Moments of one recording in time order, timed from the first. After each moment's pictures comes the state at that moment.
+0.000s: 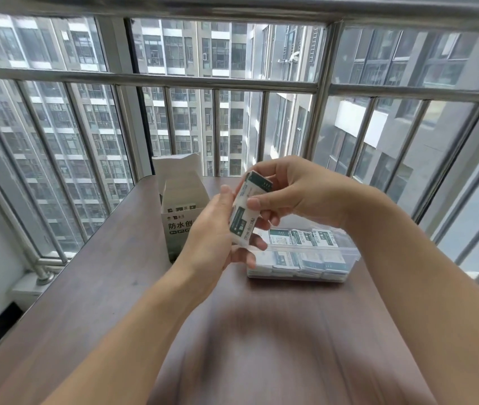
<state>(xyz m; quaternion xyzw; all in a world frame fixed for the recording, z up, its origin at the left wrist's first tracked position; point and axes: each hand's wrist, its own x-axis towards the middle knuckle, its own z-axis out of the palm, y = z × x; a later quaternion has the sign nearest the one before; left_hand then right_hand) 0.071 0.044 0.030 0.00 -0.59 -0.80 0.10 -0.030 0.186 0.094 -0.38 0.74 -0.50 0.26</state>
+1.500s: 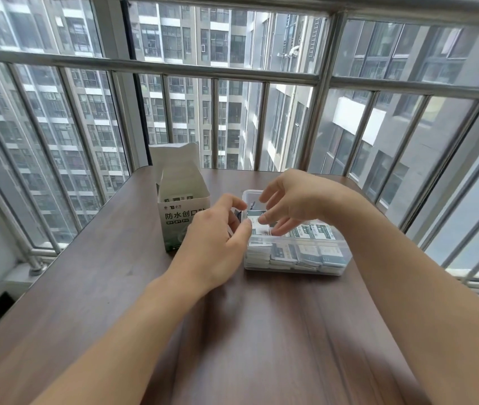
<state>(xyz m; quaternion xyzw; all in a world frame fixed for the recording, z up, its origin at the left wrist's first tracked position) 0.055 0.030 -0.006 0.00 -0.86 -0.44 0.25 -0.048 0.175 0.069 -0.21 0.90 -0.33 0.20</state>
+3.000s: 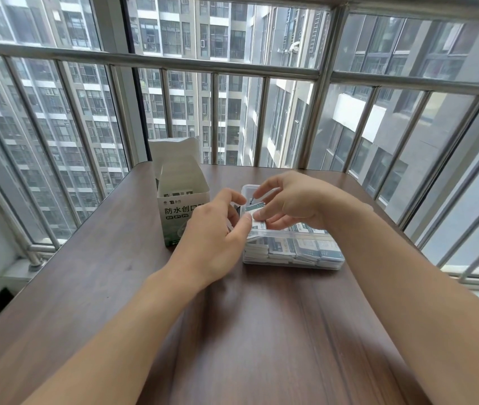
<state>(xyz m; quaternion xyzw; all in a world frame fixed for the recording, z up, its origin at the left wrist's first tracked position) 0.056 0.031 -0.003 0.00 -0.87 -0.44 0.24 -0.045 0.171 0.055 -0.15 0.83 -0.48 0.23</state>
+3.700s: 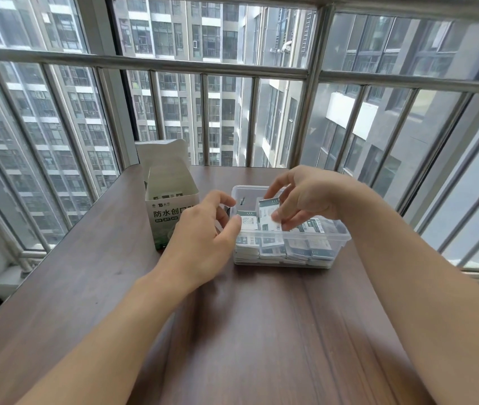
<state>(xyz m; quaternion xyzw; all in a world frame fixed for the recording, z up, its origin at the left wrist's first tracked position) 0.057 0.030 -0.004 0.01 -0.87 -0.44 0.23 -0.058 0.204 0.070 -0.14 0.87 -0.41 0.24</state>
